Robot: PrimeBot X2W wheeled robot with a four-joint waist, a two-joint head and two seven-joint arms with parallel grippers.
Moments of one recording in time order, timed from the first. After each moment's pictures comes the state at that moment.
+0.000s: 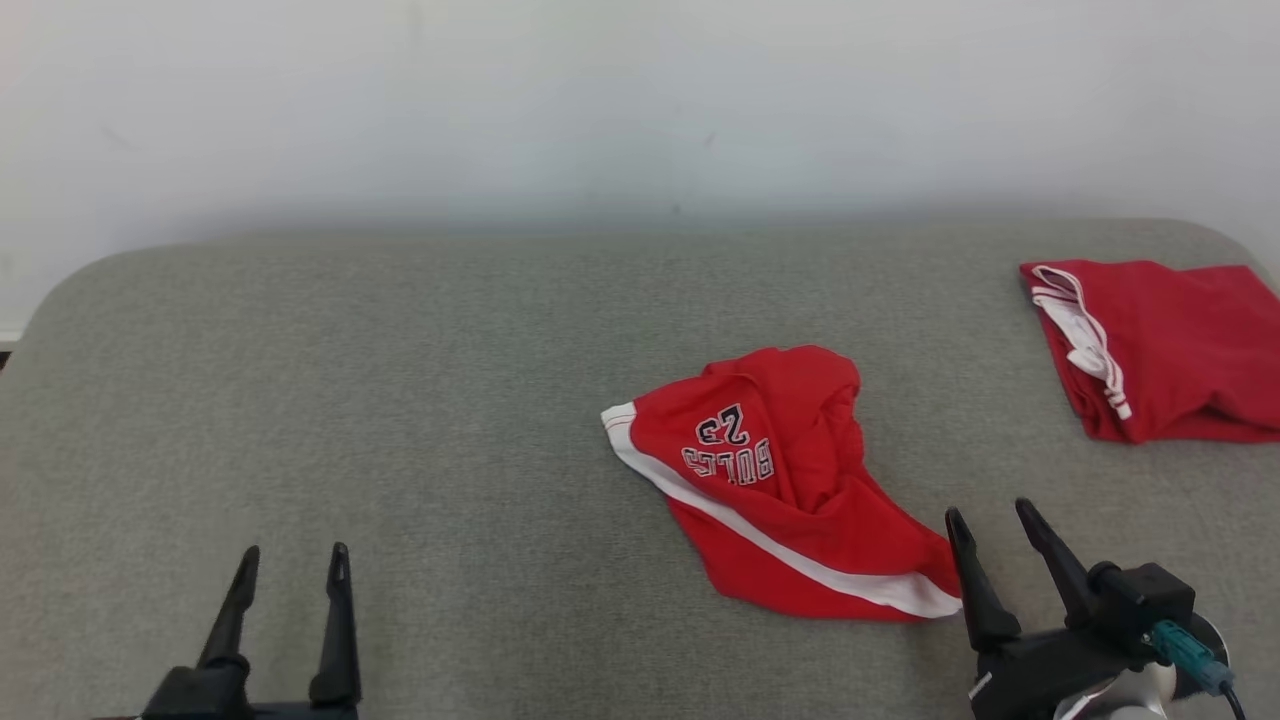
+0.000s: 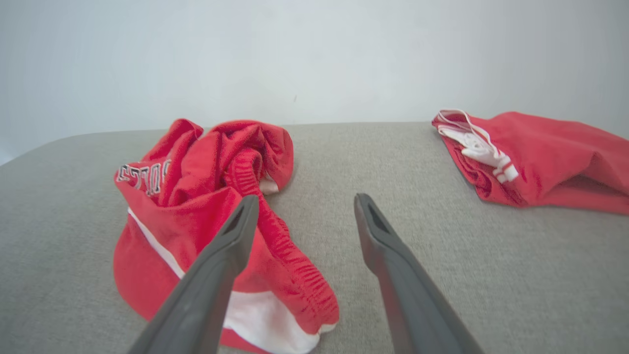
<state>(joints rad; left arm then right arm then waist) -0.02 0.27 -0.19 0.10 -0.31 0.11 -0.25 -0.13 -0.27 0.12 0.38 0.31 0.13 -0.24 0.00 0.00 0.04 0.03</state>
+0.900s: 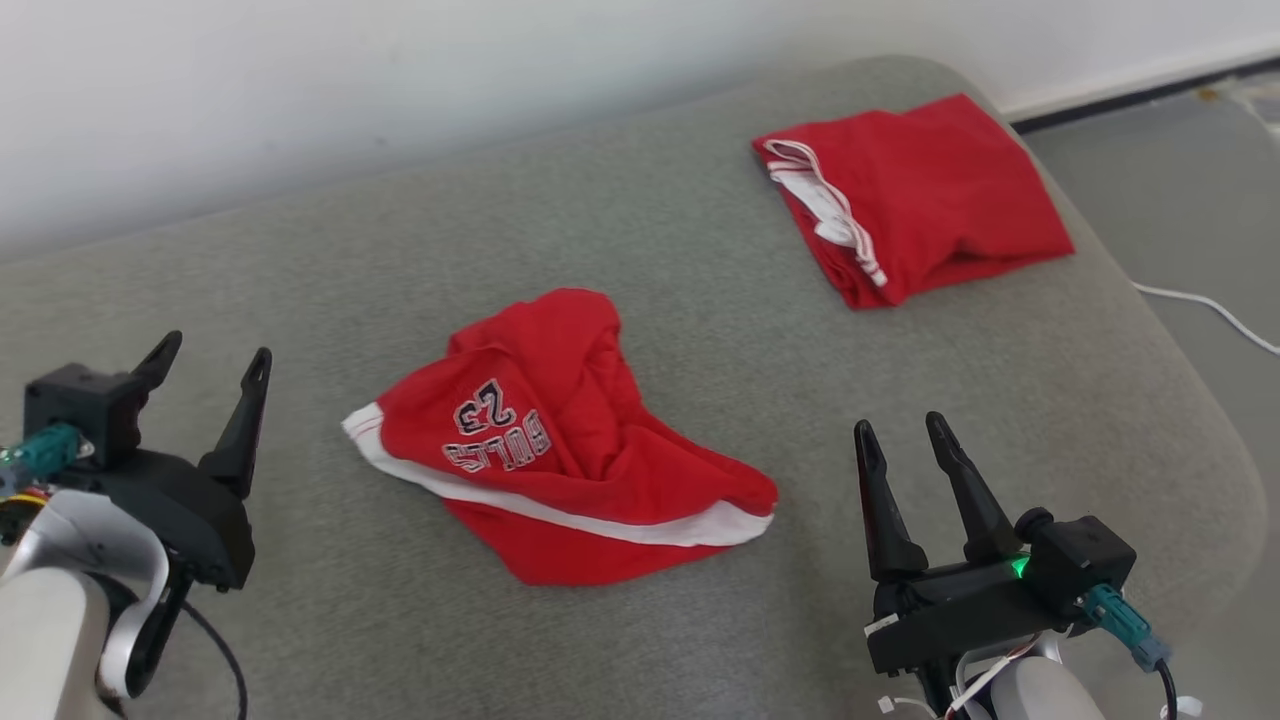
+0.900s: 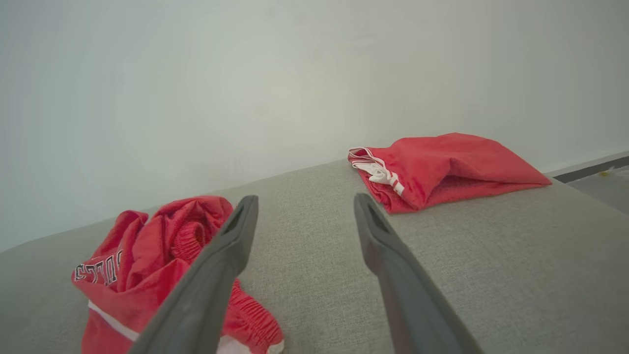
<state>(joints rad) -0.42 0.51 -0.22 0.17 -0.42 -0.10 0.15 -0.19 -0.07 0.12 0.22 0.28 0.13 -0.26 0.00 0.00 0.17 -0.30</state>
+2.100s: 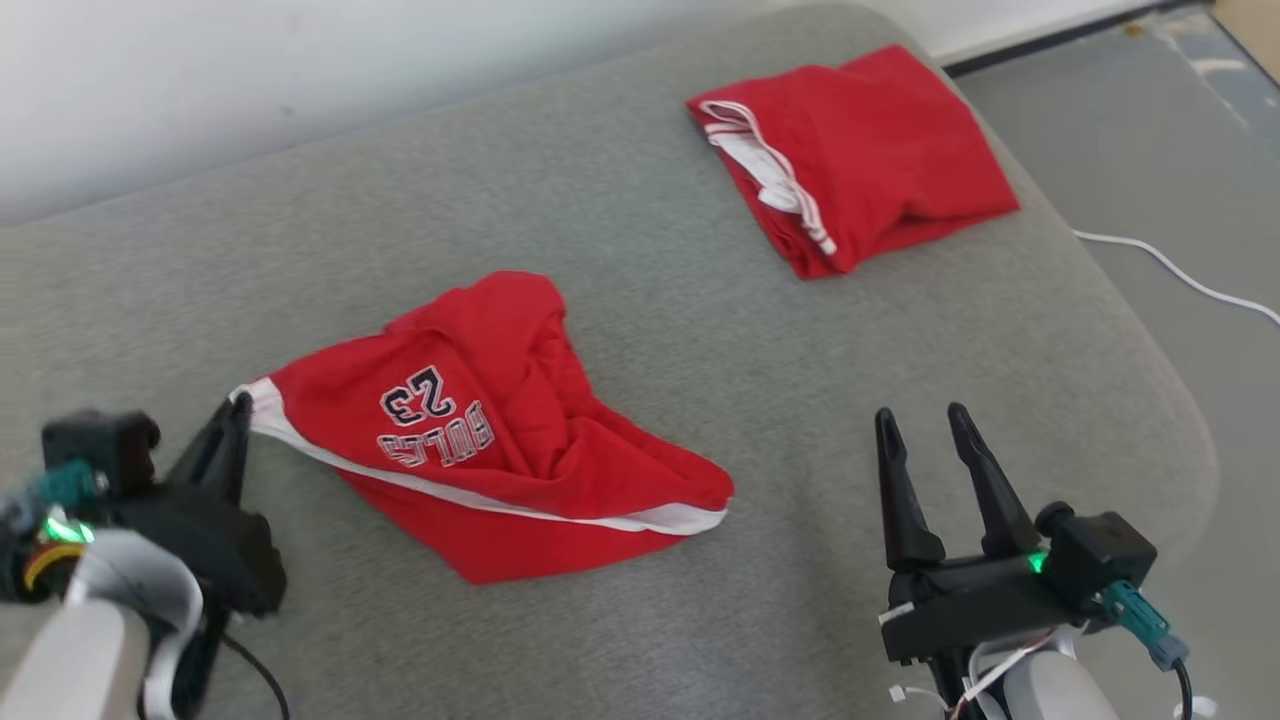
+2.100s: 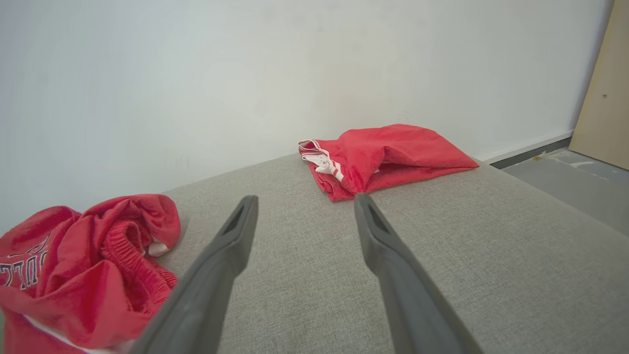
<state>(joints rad) -0.43 0.45 -0.23 0.31 -0.55 -0.06 0.14 -0.20 -0.05 0.08 0.21 0.26 0.13 -0.26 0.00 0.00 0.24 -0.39</state>
